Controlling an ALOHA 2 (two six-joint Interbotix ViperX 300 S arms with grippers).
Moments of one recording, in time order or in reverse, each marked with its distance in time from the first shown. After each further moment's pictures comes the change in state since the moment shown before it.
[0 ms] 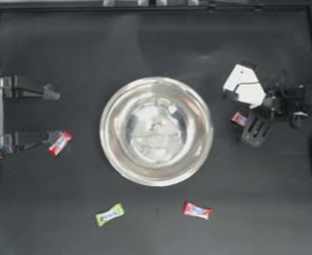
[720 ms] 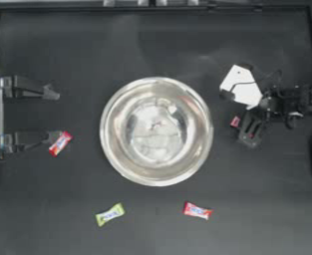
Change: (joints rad) left arm 0.000 0.000 0.000 0.000 0.000 0.000; right arm 0.000 0.028 -0.023 0.029 0.034 0.006
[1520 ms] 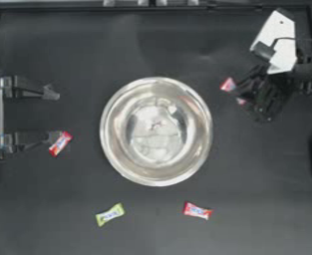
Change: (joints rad) left arm 0.000 0.000 -0.002 0.000 0.002 0.000; right arm 0.094 -0.380 -0.224 -0.026 0.155 -0.005
